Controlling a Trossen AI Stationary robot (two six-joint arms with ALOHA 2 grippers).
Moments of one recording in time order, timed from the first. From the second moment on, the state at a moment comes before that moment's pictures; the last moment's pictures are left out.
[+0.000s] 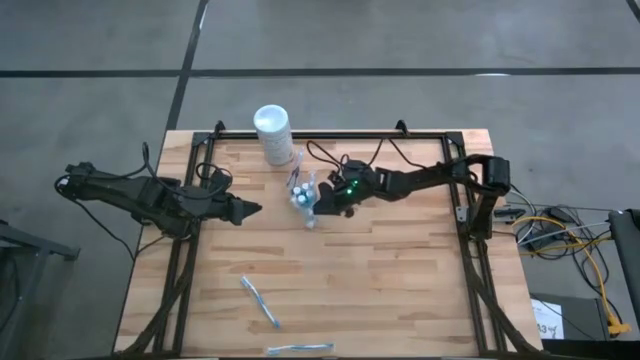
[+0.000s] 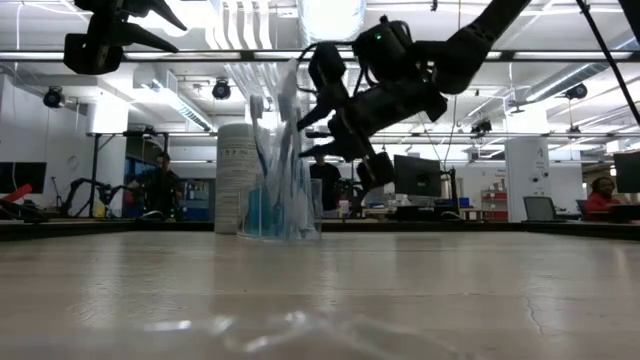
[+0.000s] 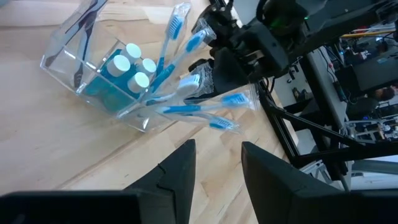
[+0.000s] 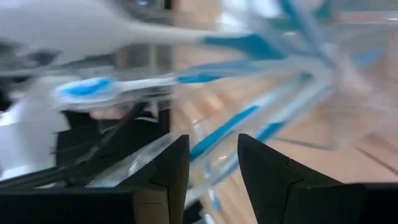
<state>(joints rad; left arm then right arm) -0.25 0.71 0.79 -0.58 -0.42 -1.23 -0.21 1.83 1.00 0.37 -0.44 1.42</state>
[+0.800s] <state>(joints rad) -0.26 0.70 0.79 -0.58 -0.42 -1.22 -0.31 1.73 1.01 0.29 -0.44 1.35</state>
